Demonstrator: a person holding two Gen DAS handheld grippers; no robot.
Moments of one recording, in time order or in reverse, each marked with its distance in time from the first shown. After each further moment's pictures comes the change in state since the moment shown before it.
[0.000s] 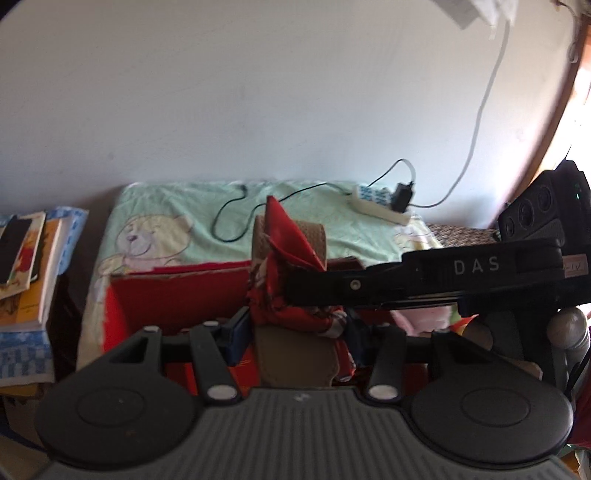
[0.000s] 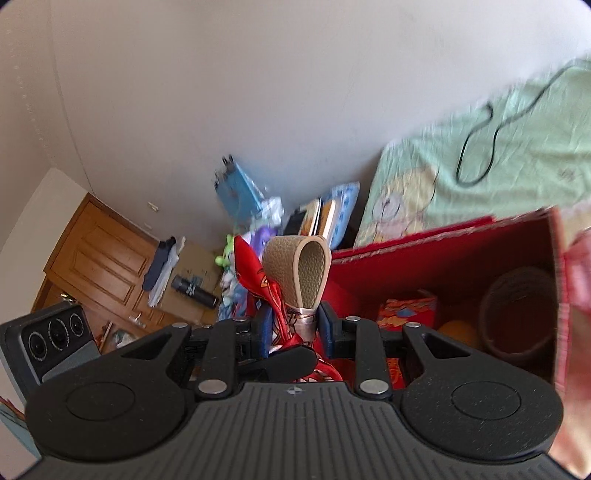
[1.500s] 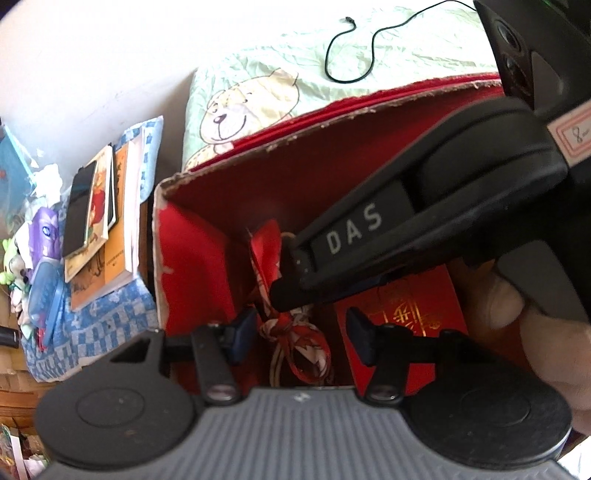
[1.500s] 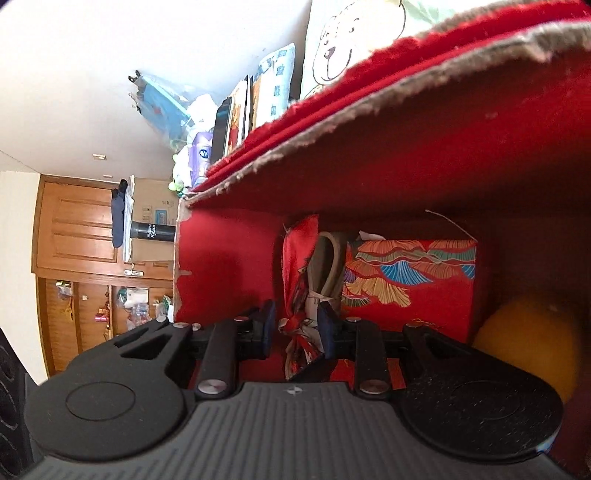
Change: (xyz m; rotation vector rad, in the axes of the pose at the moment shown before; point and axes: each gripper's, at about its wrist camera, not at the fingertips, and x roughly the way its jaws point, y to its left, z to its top) left arm 0.125 0.043 -0.017 0.188 0.516 0.473; right arm 0.119 -0.066 -0.013 0.253 0.393 -0.041
